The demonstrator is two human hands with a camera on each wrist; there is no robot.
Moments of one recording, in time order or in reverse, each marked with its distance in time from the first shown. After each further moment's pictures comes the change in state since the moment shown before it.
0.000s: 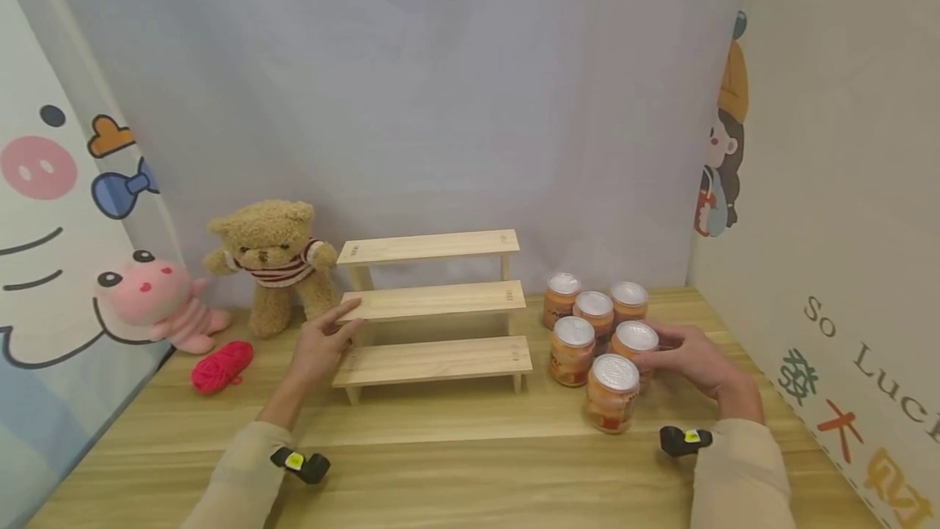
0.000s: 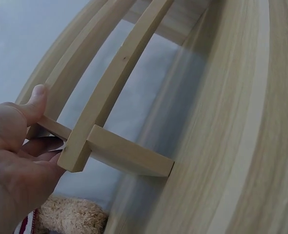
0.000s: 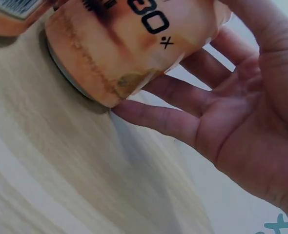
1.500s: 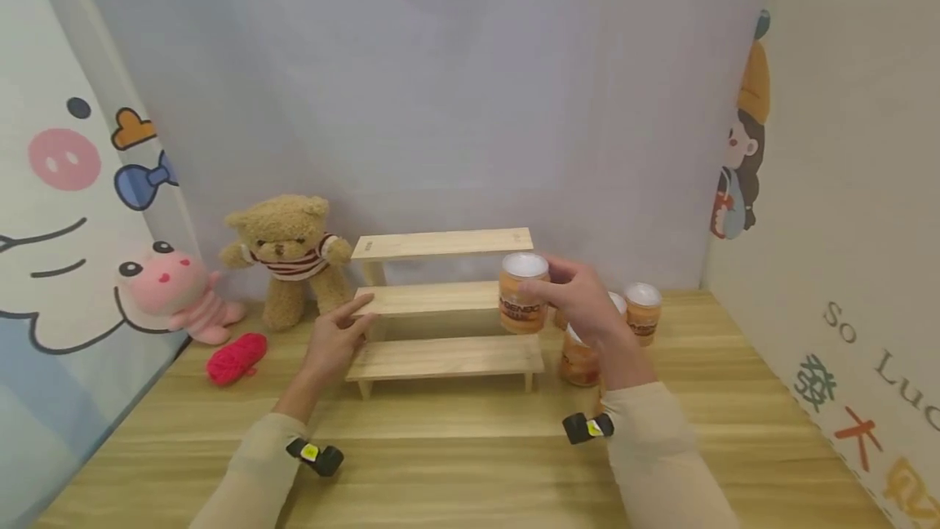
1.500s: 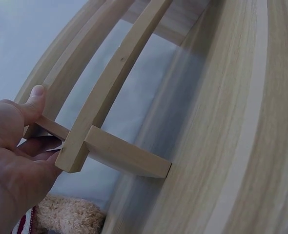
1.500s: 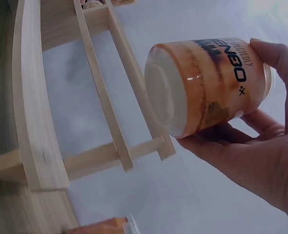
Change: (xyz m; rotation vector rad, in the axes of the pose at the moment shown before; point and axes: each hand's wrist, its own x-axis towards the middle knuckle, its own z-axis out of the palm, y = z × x) left_hand 0.002 -0.001 0.003 0.002 0.036 0.009; right_hand 0.077 -0.151 0.134 0.195 0.095 -0.142
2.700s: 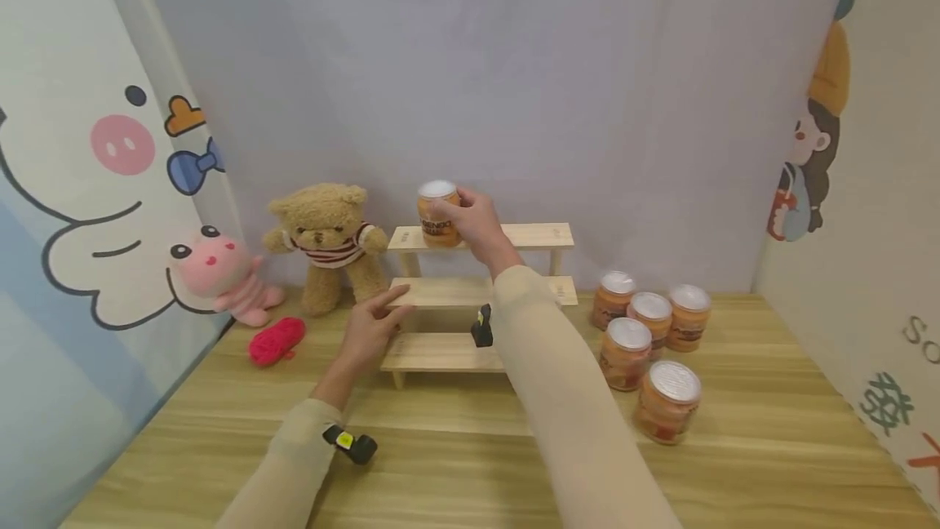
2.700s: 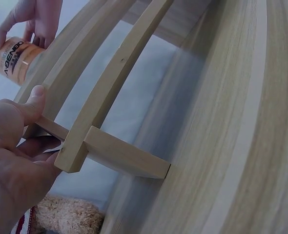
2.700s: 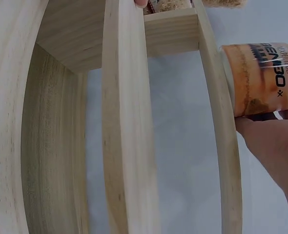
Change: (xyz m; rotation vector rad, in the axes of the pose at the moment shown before) left_hand 0.000 -0.004 -0.001 0.002 0.022 0.017; right_hand 0.172 -0.003 0.142 0.168 -0.024 0.075
